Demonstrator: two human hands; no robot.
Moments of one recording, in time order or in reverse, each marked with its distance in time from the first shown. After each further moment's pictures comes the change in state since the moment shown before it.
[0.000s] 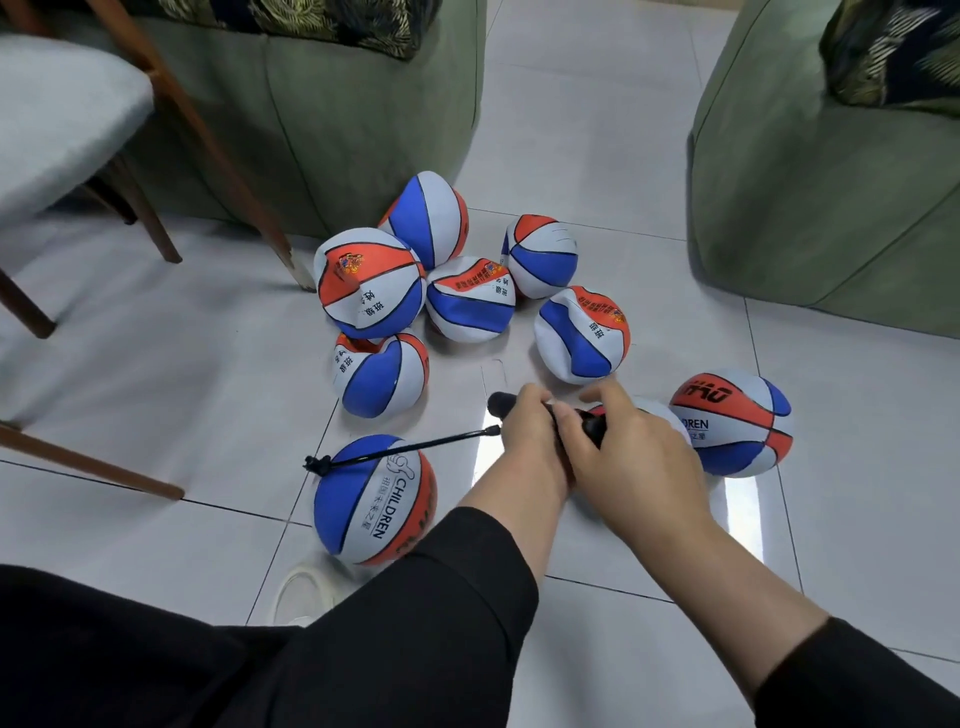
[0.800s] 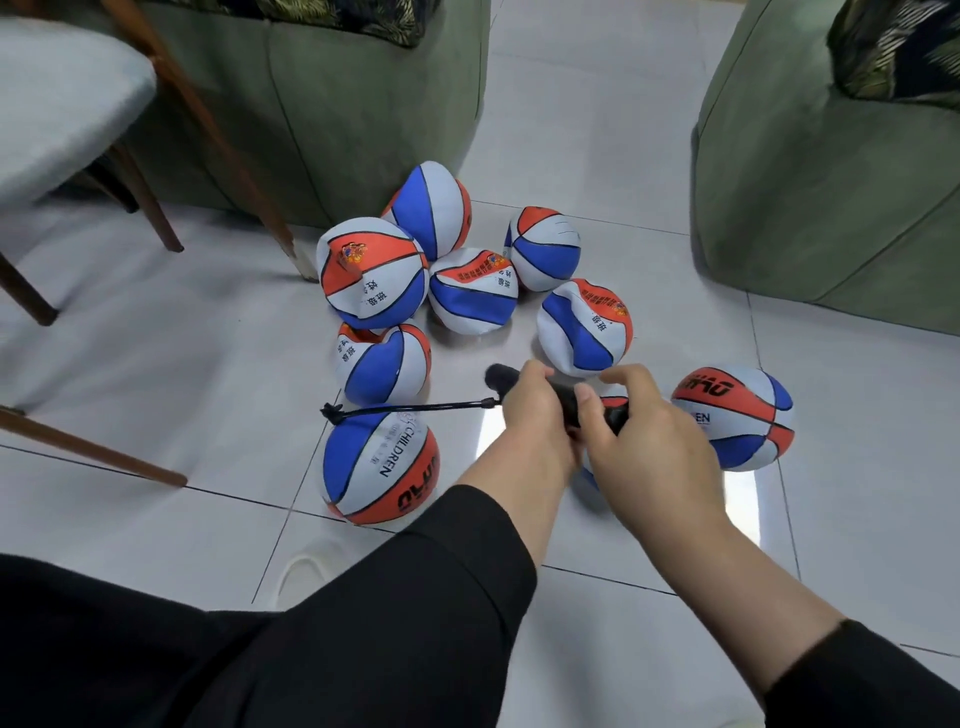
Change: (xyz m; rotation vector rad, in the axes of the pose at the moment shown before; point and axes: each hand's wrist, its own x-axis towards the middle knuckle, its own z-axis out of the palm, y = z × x) left_hand -0.008 0.006 0.007 -0.052 0.026 0.063; right_hand -0.005 0.000 -0.004 0.054 0.102 0.032
